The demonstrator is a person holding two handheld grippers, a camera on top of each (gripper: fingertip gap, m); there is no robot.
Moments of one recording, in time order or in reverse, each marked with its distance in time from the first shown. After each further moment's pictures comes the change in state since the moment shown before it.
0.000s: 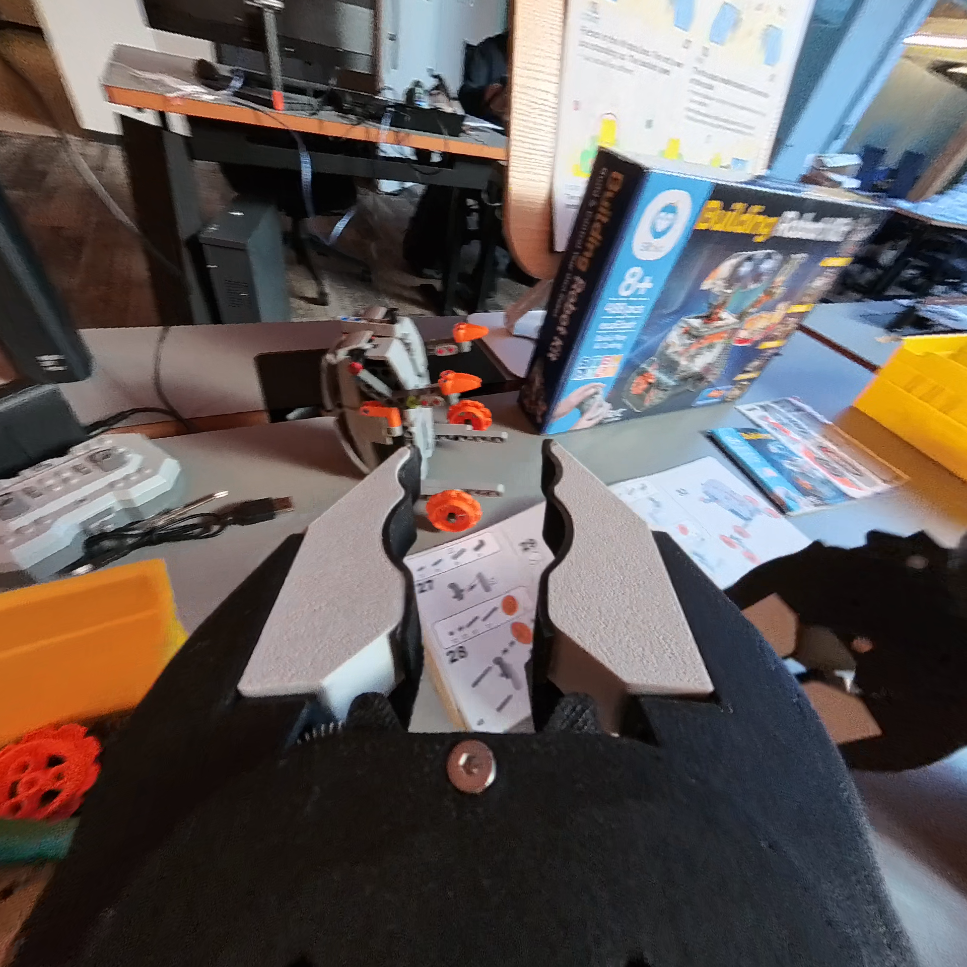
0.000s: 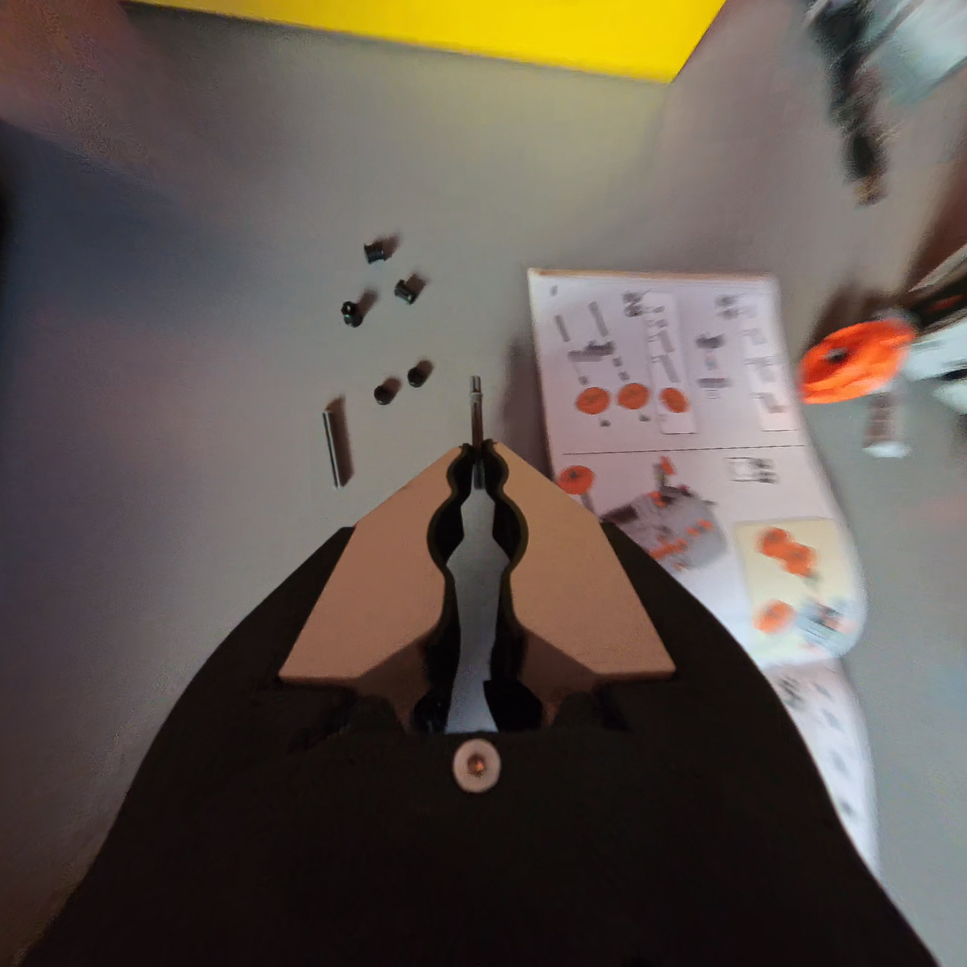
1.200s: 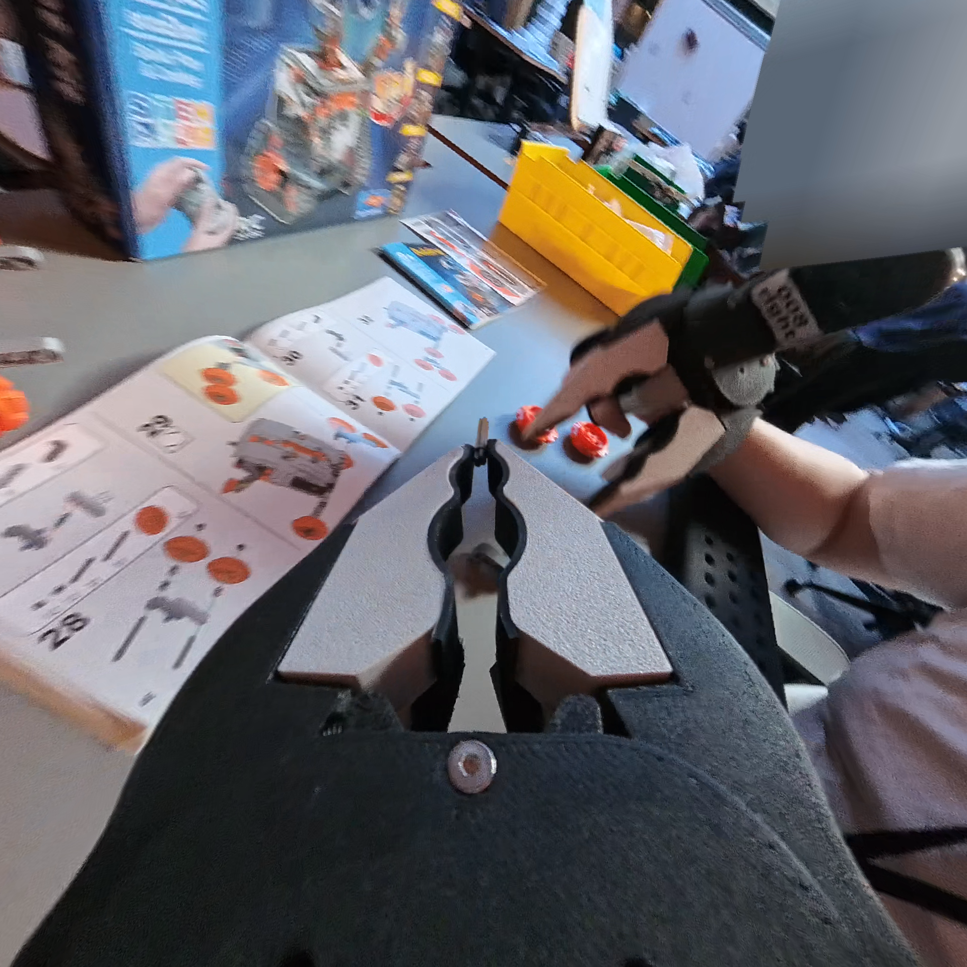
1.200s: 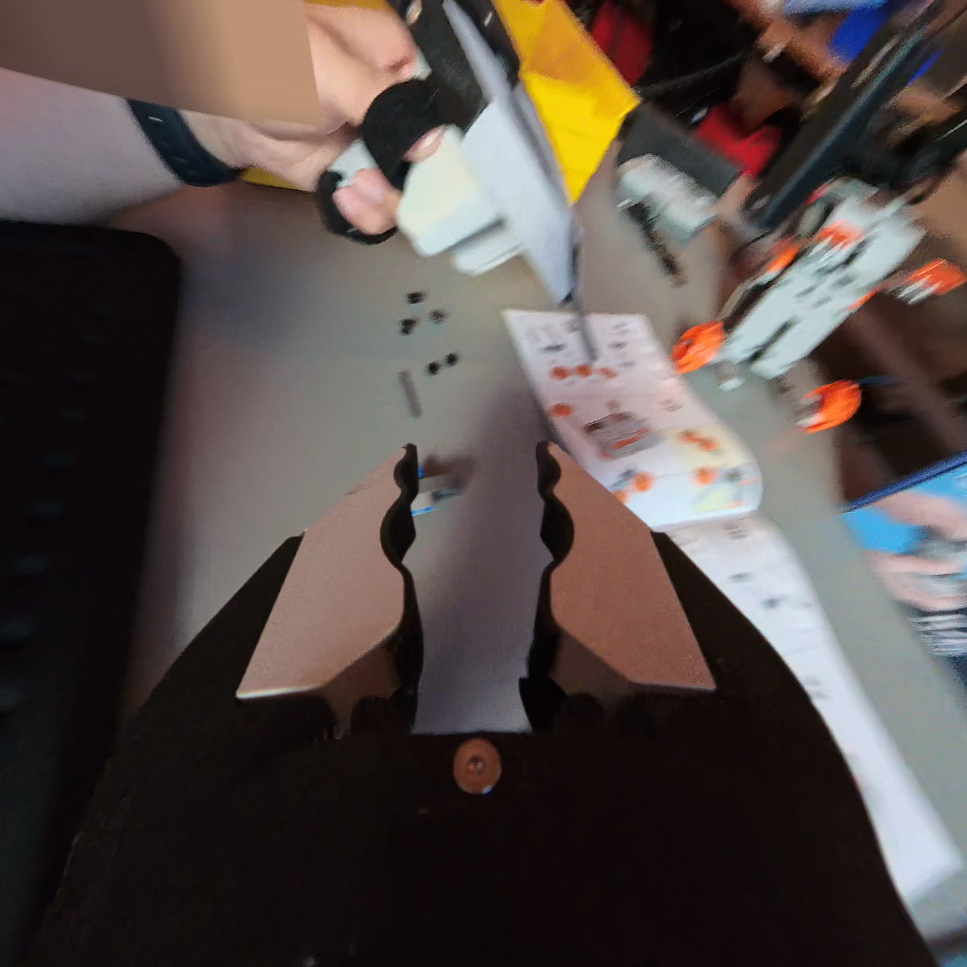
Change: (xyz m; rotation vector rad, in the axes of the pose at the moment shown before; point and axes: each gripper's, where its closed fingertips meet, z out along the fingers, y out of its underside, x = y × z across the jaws) left arm 0.132 0.087 -0.032 -0.283 0.692 -0.087; right arm -0.032 0.018 -0.095 0.311 0.181 0.036
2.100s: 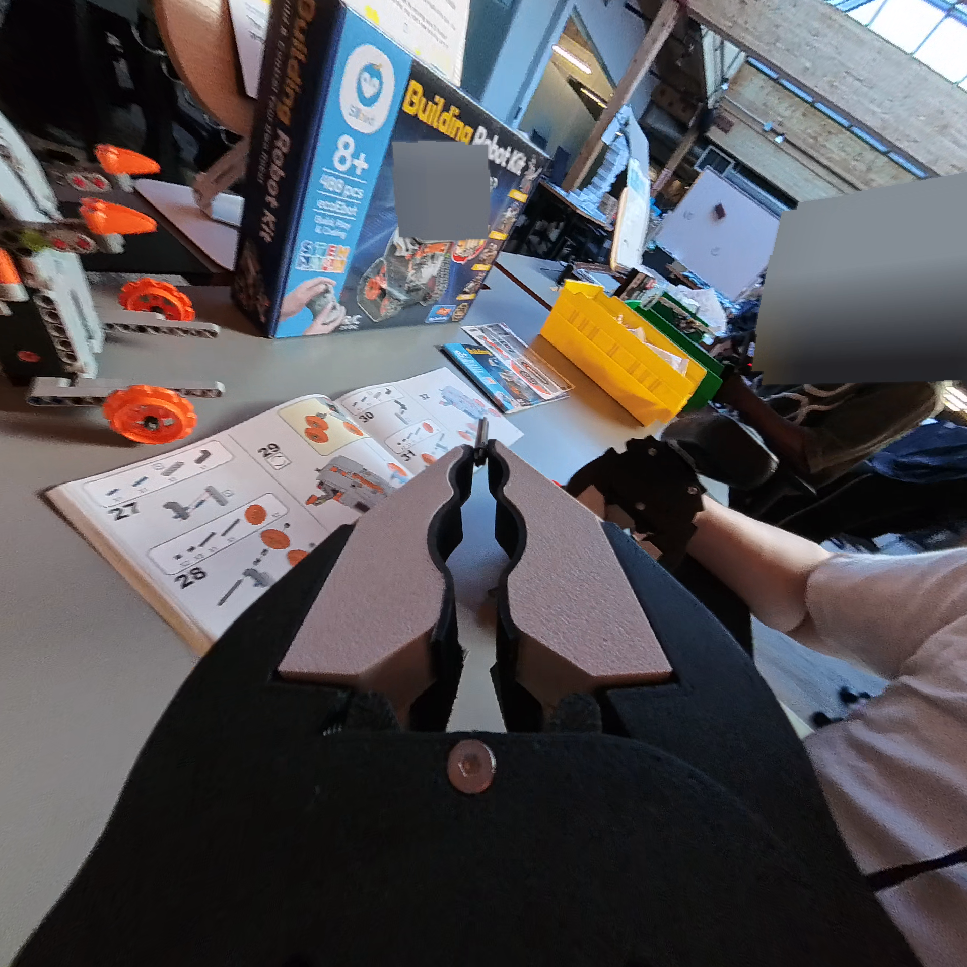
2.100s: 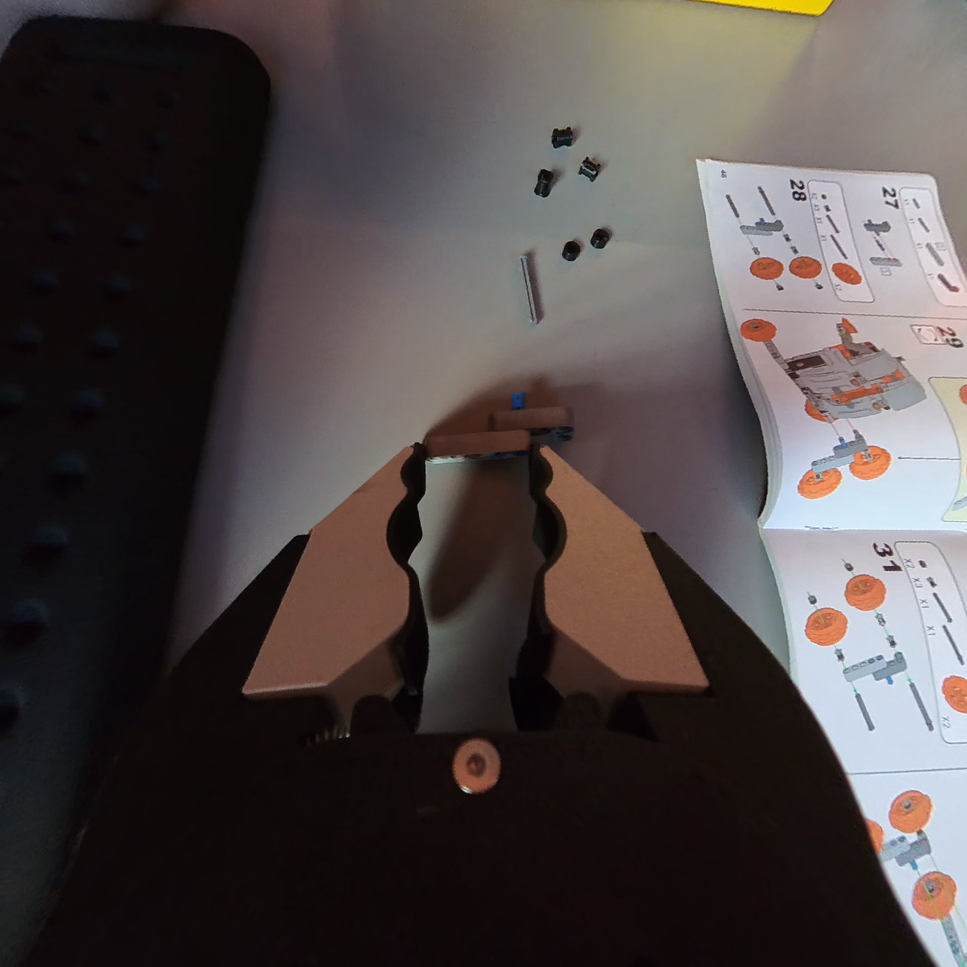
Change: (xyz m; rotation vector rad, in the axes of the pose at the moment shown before) left arm -0.011 -0.038 -0.052 0.204 -0.114 -0.080; right arm -0.047 0.050 0.028 -0.227 -0.287 -0.001
